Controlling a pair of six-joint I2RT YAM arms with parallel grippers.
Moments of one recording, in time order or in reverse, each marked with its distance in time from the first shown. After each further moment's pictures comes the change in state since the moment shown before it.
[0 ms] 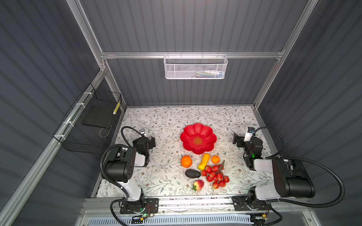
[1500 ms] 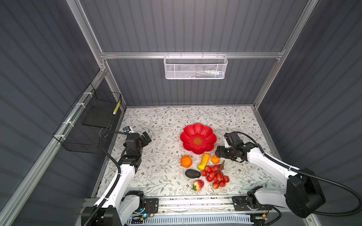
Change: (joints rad) left arm 0.000 -0.729 0.133 -0.892 0.037 -0.438; right arm 0.510 -0.148 0.449 -1.453 -0.032 0.452
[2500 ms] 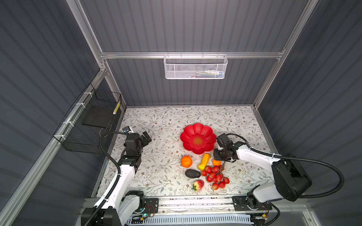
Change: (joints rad) left arm 0.000 -0.010 -0.001 0.000 0.015 -0.024; right arm 0.079 0.162 0.010 0.080 0.066 0.038
